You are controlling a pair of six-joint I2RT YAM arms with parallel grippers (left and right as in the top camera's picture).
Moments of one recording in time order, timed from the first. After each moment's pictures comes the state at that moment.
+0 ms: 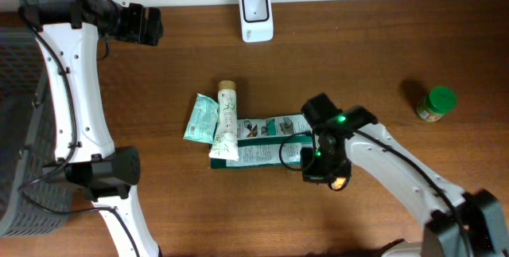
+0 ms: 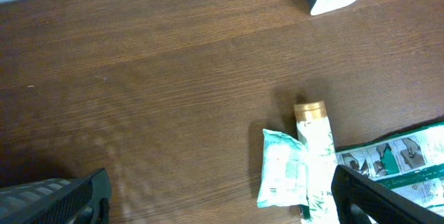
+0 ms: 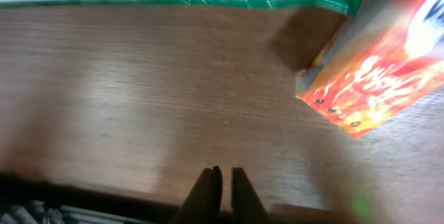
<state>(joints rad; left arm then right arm) 0.04 2.18 2.72 -1.60 0.16 0.22 0.45 1.57 1.02 -1.10 -0.24 0.47</state>
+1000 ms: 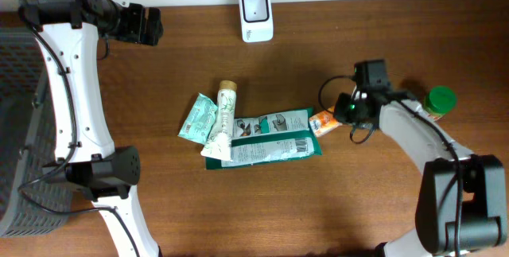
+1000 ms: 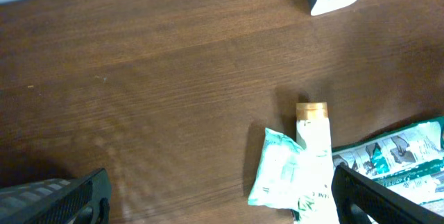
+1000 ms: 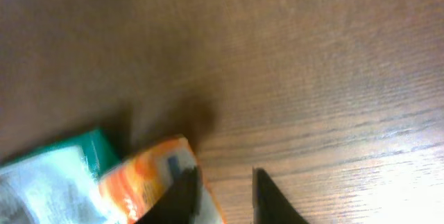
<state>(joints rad) 0.04 2.18 2.72 -1.60 0.16 0.22 0.07 1.72 1.09 -0.60 -0.08 0.41</state>
